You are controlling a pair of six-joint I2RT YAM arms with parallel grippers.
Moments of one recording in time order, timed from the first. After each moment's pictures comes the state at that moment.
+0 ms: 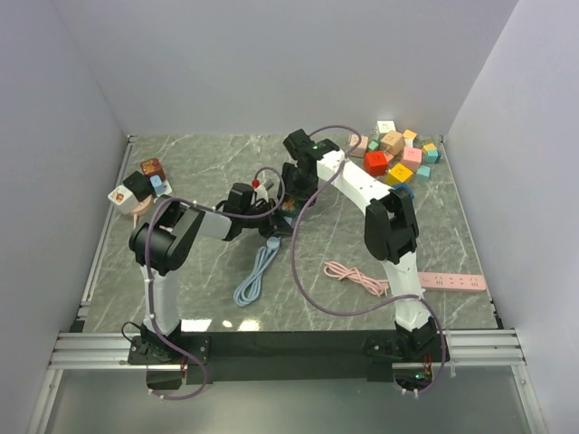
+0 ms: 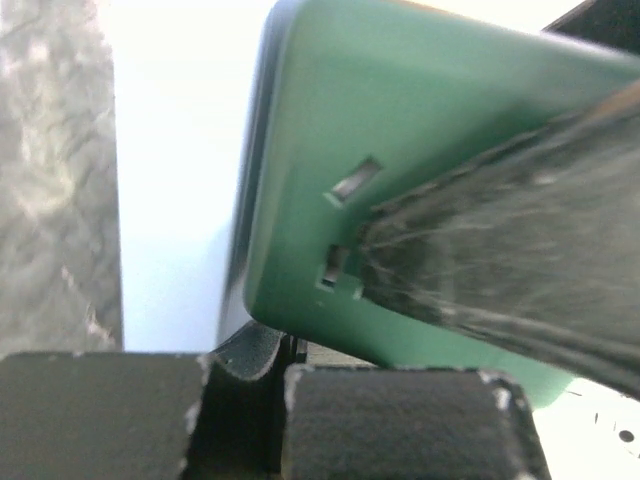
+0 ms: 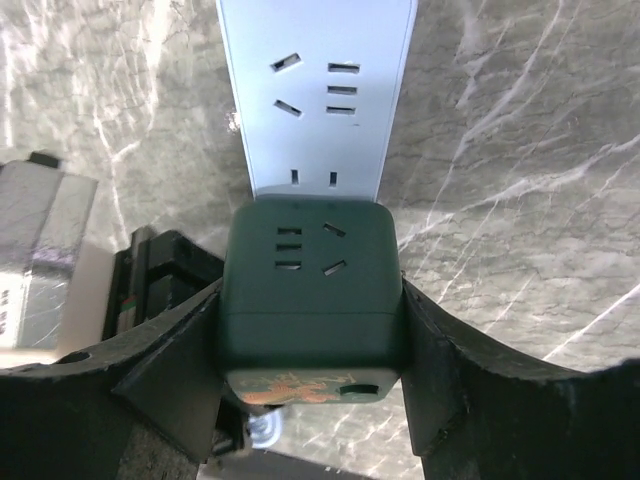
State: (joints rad) left arm -0.45 2.01 0.94 0.43 0.69 -0.81; right arm 0.57 2.23 2.03 -1.01 -0.08 0.73
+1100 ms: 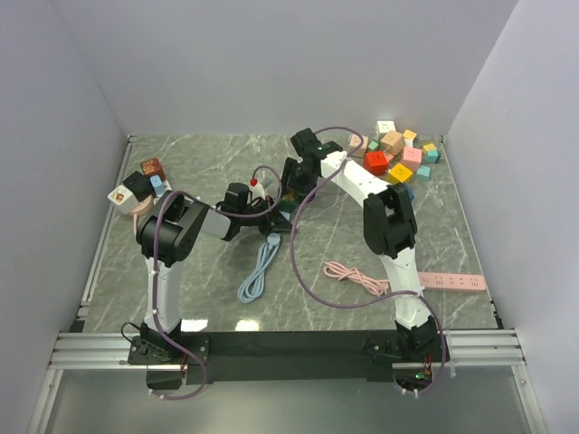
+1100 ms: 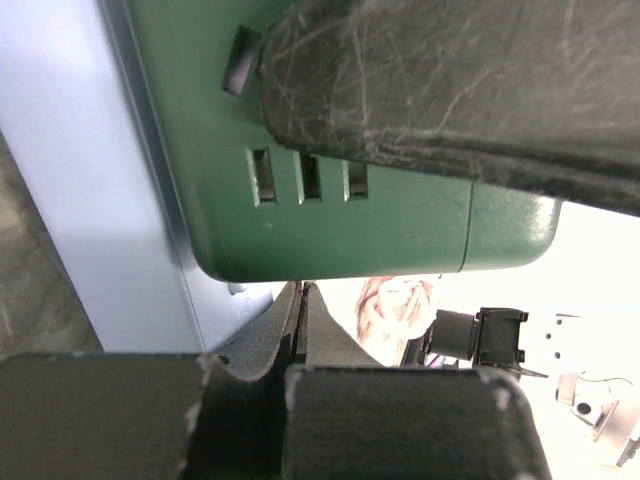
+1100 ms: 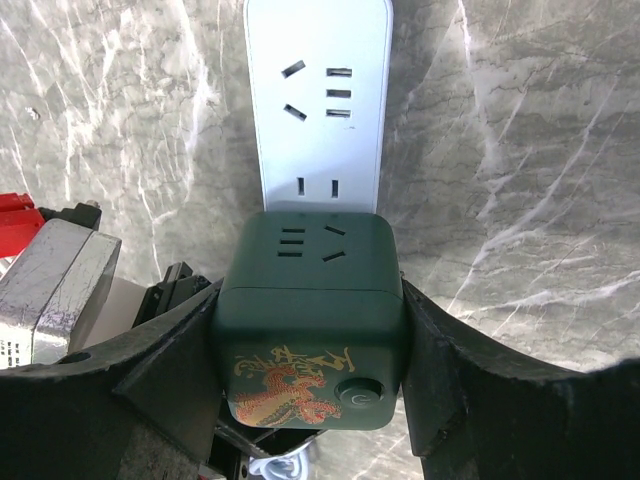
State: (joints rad) left arm -0.41 2.11 0.96 0.61 0.81 -0.89; right arm 0.51 2.30 2.01 -0.83 -0.19 0.73
